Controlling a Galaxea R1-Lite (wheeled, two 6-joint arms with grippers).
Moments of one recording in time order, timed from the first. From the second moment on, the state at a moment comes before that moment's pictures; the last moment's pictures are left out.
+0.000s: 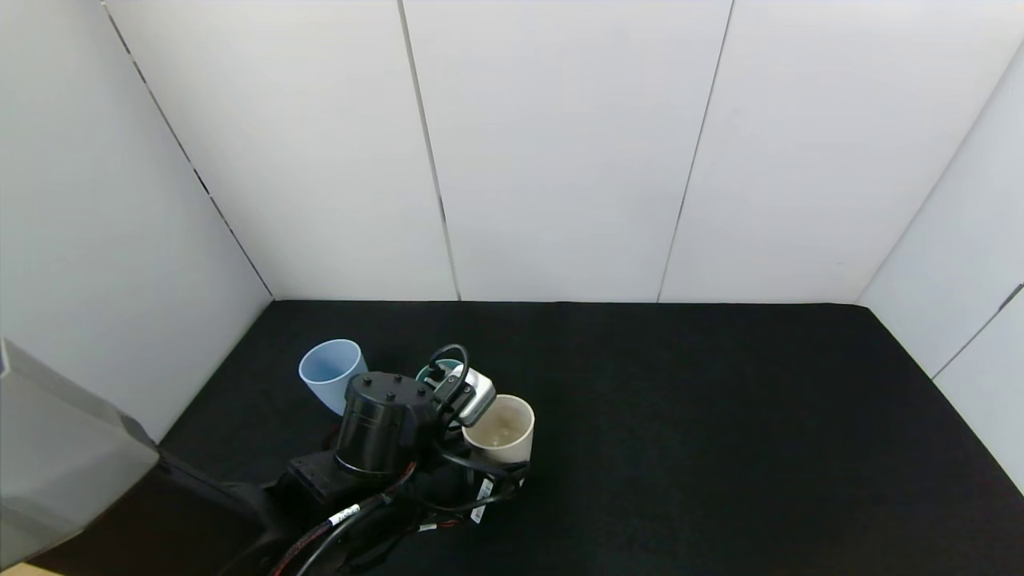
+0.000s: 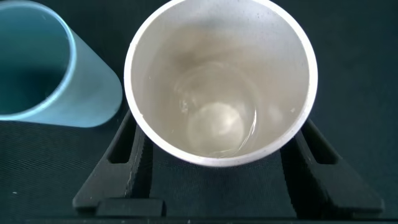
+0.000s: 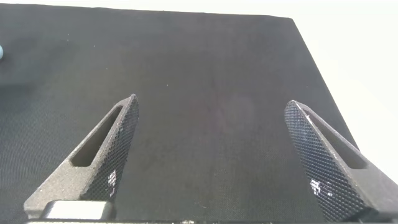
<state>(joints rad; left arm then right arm) -0.62 1.90 -0.60 -0.78 0.03 0.06 0.01 0.00 0.00 0.00 0.00 0.01</state>
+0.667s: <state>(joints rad) -0.61 2.01 -0.54 -0.93 0.03 0.02 0.01 0.00 0.00 0.00 0.00 0.01</state>
